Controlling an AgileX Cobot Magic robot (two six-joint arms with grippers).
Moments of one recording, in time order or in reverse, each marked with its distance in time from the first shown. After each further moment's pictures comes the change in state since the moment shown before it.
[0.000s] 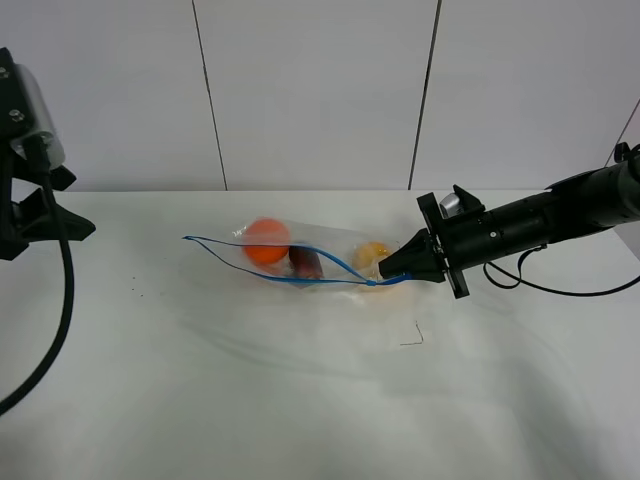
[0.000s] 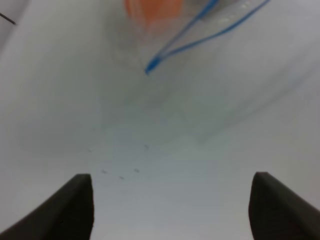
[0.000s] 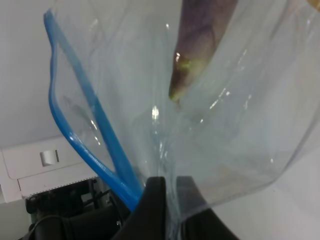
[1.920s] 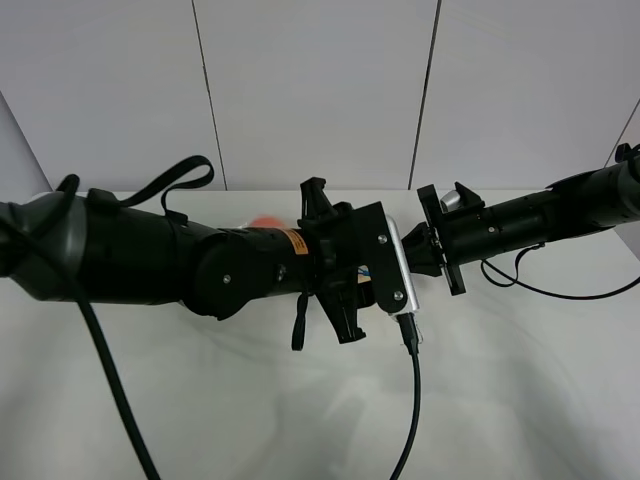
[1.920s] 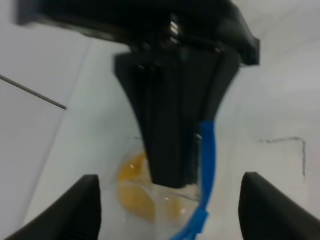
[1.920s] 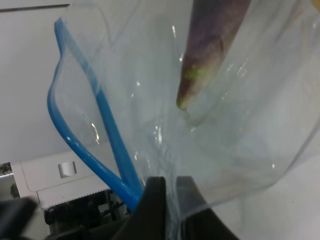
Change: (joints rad) left arm -0.868 0.583 0.052 0.050 -1.108 -0.185; right arm 0.000 0.000 0.000 0.050 0.001 0.024
